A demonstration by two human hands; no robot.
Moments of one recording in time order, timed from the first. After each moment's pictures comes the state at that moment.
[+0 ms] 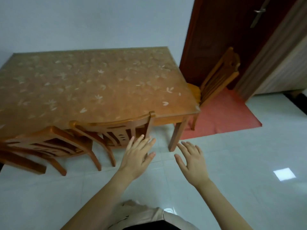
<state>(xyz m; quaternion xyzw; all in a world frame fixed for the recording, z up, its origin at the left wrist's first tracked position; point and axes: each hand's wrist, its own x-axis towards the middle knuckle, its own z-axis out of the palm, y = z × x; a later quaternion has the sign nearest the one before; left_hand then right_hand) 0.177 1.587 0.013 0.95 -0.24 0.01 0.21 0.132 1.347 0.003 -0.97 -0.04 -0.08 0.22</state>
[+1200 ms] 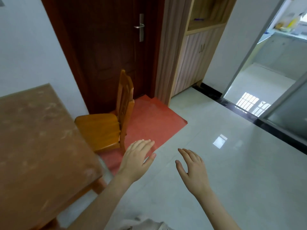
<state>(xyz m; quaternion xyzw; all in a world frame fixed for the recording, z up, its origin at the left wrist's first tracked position) 0.413 1.093 0.037 0.85 -0.46 0.00 0.25 0.240 0.931 0.034 -0.93 0.27 -0.16 0.21</state>
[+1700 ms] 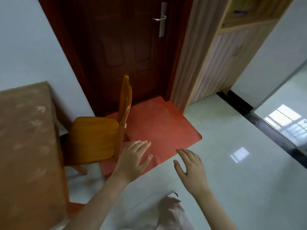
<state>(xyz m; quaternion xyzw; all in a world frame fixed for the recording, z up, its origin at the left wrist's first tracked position) 0.574 0.908 0.007 0.89 -0.39 0.01 0.25 0.439 0.703 0.006 -0.95 0.16 -0.11 0.24</state>
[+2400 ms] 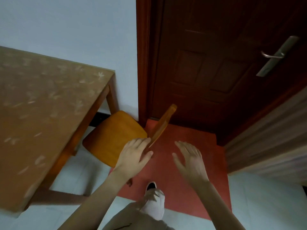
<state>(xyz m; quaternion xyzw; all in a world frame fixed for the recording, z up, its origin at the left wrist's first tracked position) 0.785 0.818 0.005 0.97 -0.04 0.08 0.23 0.831 0.583 0.012 -0.95 -0.21 -0.02 0.25</state>
